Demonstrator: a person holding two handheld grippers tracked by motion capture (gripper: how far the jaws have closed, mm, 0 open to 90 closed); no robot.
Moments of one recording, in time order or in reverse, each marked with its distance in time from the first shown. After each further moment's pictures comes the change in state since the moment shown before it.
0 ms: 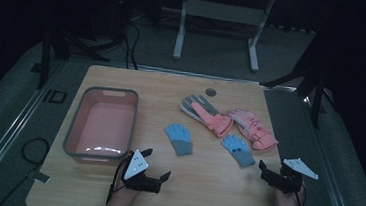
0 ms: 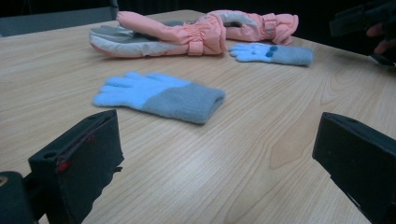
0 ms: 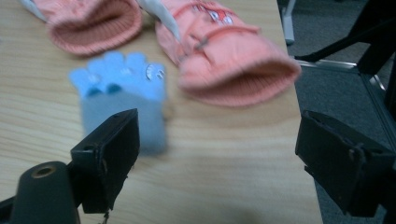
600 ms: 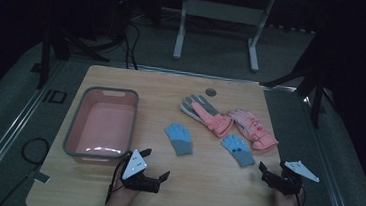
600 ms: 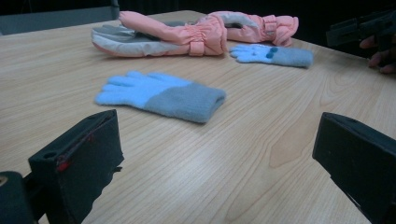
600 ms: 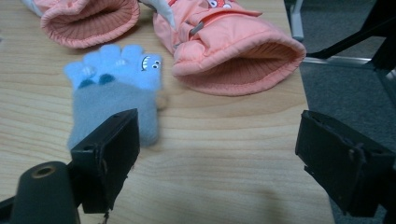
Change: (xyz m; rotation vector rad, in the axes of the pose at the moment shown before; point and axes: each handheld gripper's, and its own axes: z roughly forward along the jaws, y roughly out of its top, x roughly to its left) left arm 0.001 -0.001 -0.002 -0.007 -0.001 -0.012; right arm -0.010 -0.015 0.008 -0.016 0.039 0.035
